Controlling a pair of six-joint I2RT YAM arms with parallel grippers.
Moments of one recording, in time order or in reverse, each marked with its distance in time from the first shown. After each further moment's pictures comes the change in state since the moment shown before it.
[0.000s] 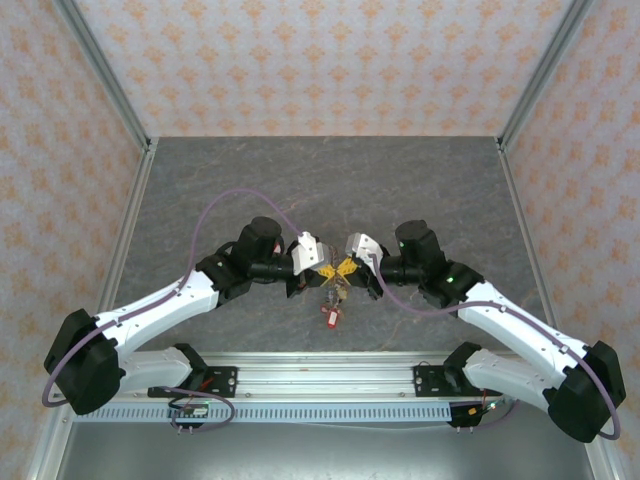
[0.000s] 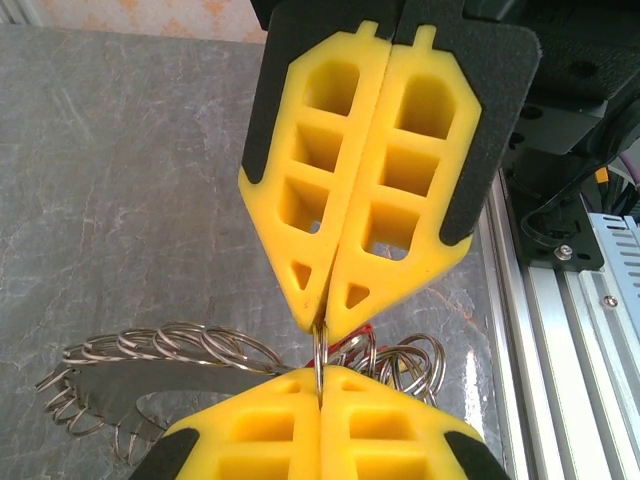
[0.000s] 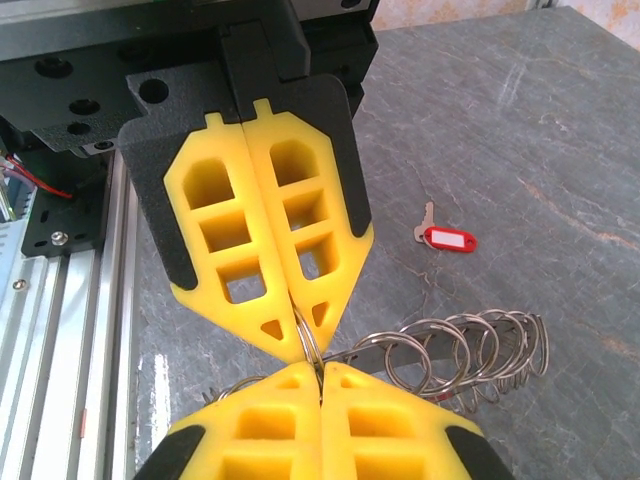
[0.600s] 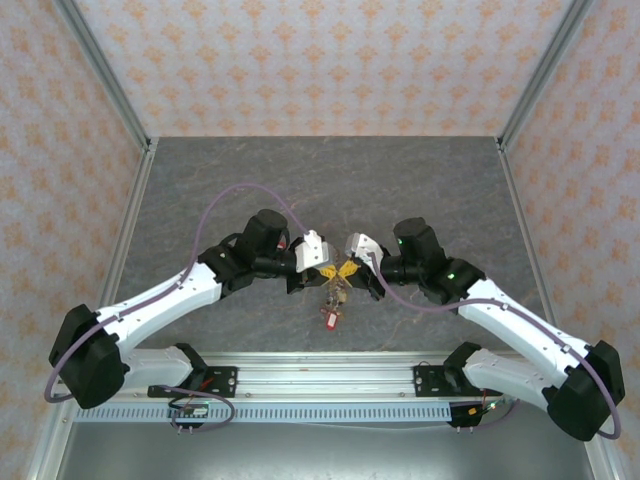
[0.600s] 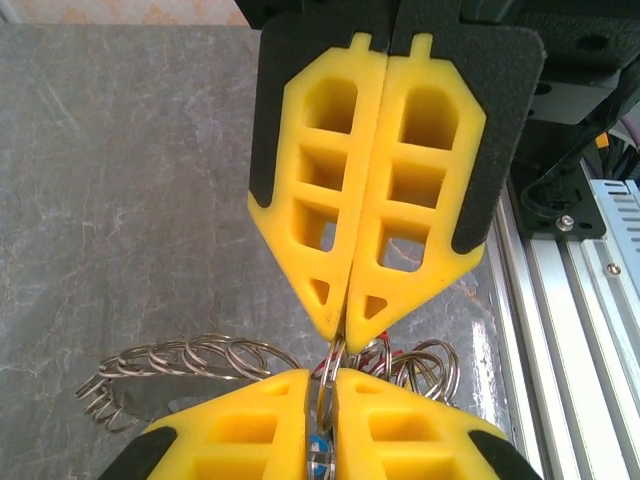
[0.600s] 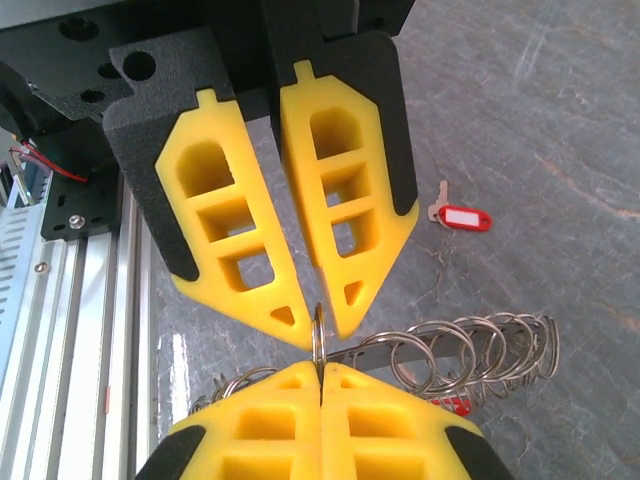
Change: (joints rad) left arm 0.000 0.044 0.101 -0.144 -0.003 0.113; right arm 0.000 0.012 0.051 -0.108 -0.004 -0.011
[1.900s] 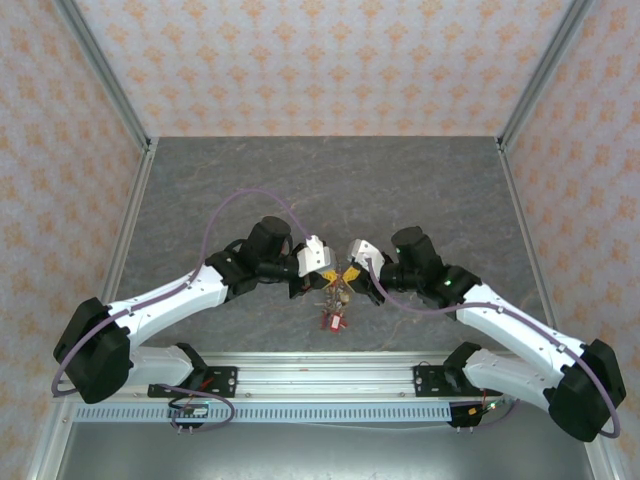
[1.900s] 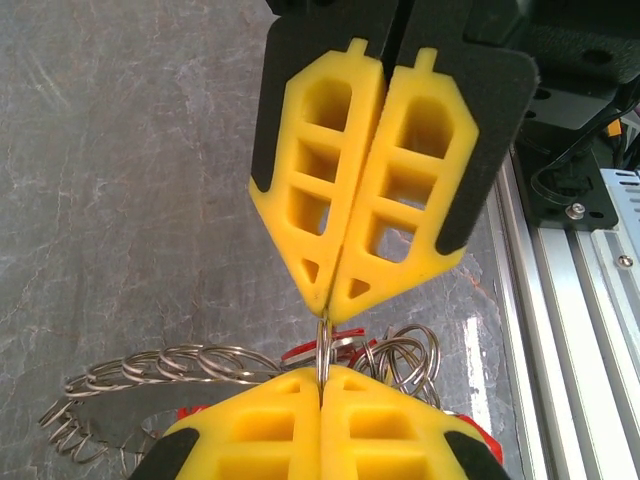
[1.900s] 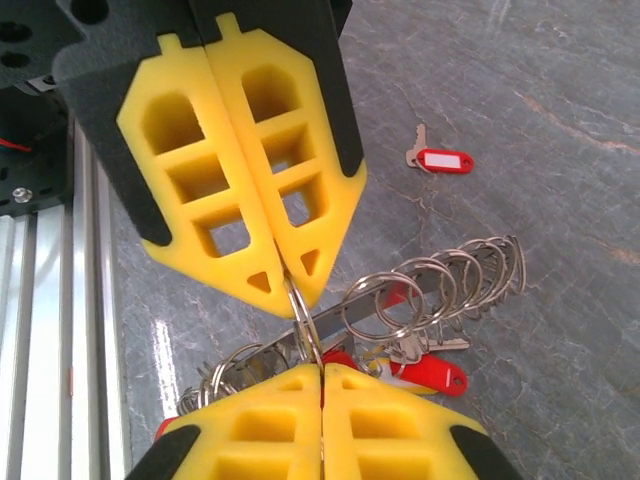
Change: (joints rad) left arm -0.007 0.030 -0.074 0.103 -0.007 -0.045; right arm 0.012 -0.013 -0.095 0.052 0.098 0.042
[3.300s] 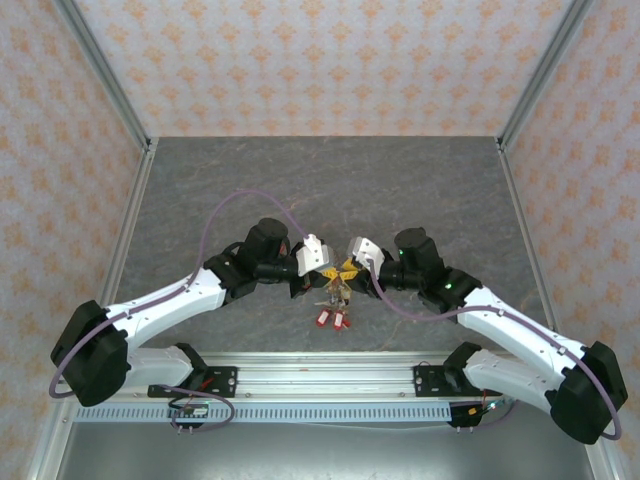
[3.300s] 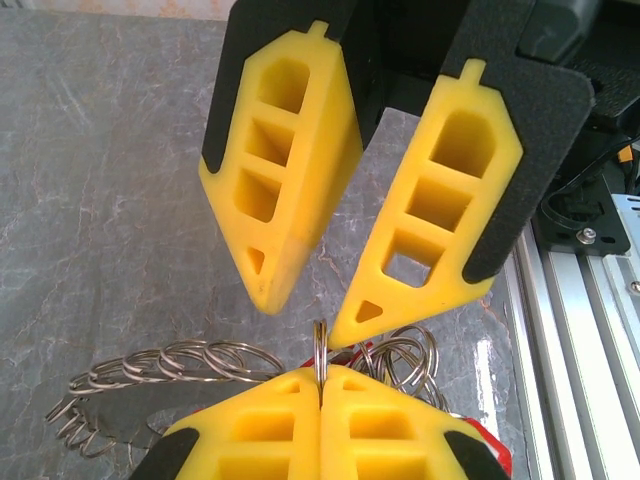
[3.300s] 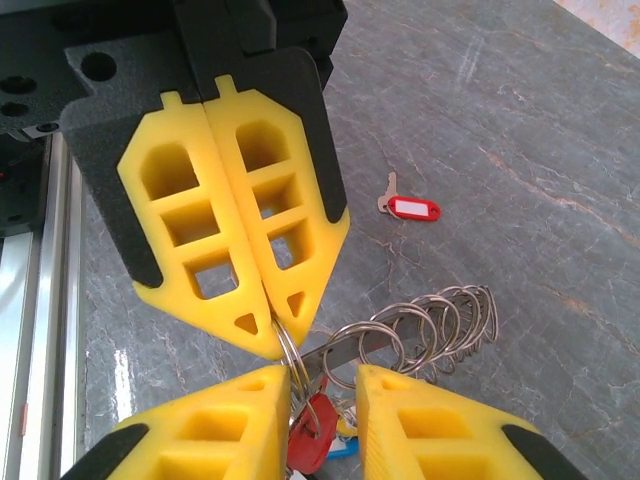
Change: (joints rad) left arm -0.006 -0.021 -0.032 0.076 -0.016 -0.044; right arm 0.004 -0.016 -0.027 0.115 0.018 -0.027
